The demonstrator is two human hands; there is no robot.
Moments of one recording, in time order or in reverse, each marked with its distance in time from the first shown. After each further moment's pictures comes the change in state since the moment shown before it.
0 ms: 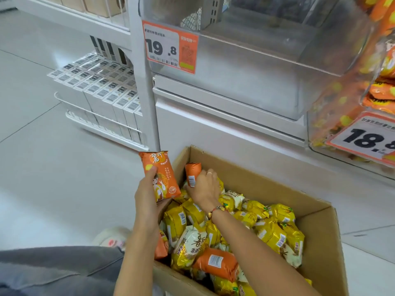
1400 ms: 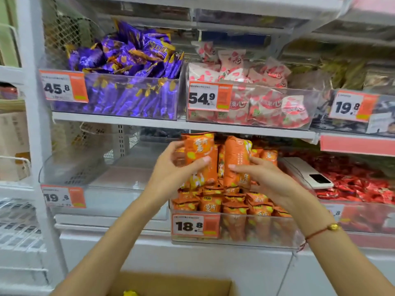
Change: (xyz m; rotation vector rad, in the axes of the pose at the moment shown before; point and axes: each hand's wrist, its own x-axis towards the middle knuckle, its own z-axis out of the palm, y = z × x) left_hand -0.192 0.102 0.256 0.550 -0.860 0.910; right_hand -0.119 0.168 -0.443 1.116 0.231 -0.042
